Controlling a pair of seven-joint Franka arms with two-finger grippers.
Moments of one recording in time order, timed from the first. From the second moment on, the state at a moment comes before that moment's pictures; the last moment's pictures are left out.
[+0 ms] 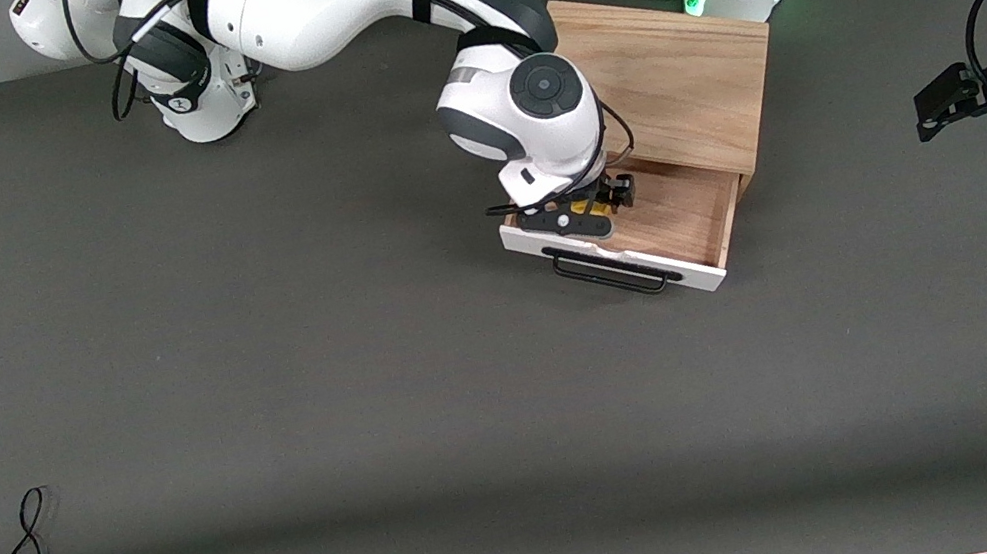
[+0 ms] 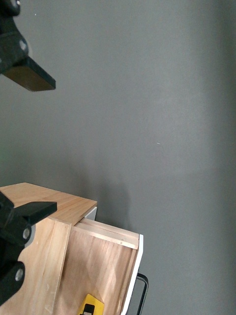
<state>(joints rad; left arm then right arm) -0.06 0.01 0.03 -1.62 -0.01 1.61 0.12 0.74 0.91 0.33 -1.02 -0.14 2.00 1.37</state>
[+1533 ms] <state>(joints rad) -0.06 0.01 0.03 -1.62 -0.01 1.61 0.12 0.14 0.32 0.15 -1.21 0.02 1.60 0.52</state>
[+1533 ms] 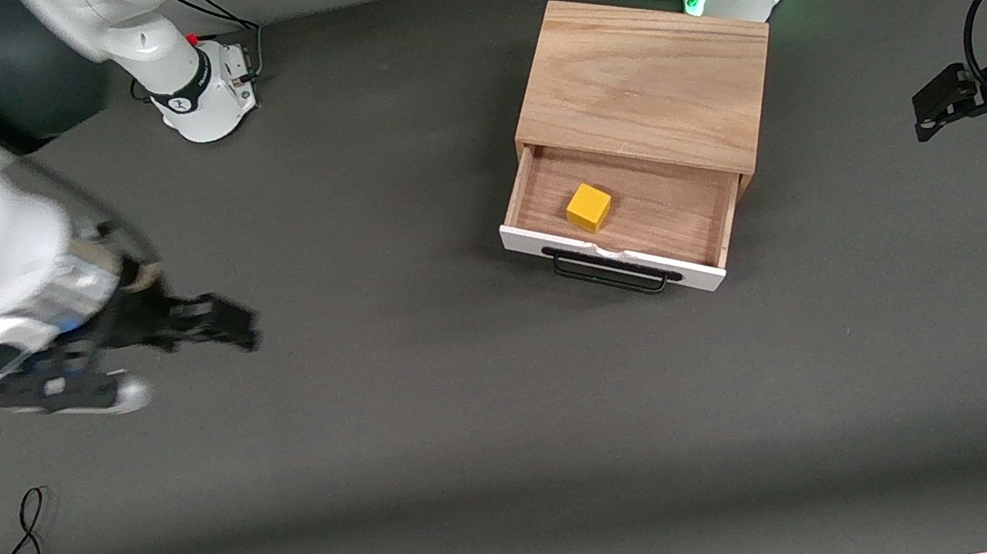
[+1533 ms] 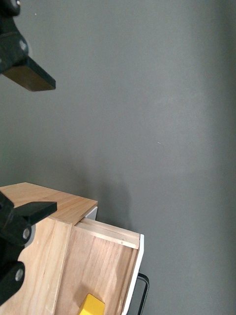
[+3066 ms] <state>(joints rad) -0.06 0.01 0.03 -1.62 -0.01 1.60 0.12 0.14 0.00 -0.12 -1.63 0.05 1.68 0.15</state>
